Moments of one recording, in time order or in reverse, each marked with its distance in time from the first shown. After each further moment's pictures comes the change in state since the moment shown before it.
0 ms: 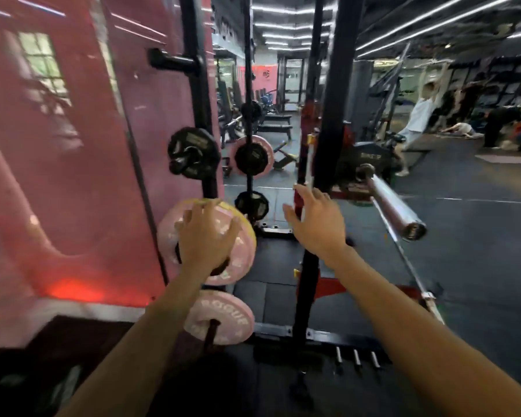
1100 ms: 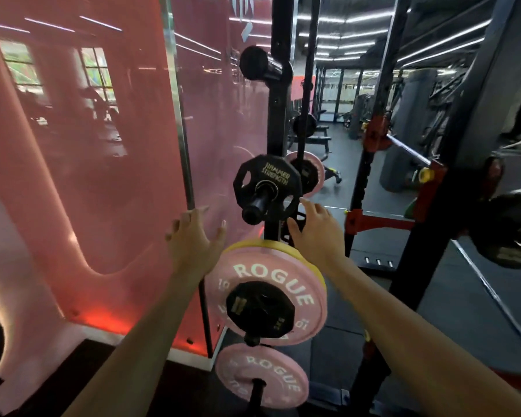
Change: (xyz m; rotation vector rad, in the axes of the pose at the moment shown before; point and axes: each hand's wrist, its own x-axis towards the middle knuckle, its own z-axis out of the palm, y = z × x) left_hand 0.217 -0.248 0.031 0.022 0.114 -0.165; right_hand 0.215 -0.119 0.261 0.090 -0.018 -0.036
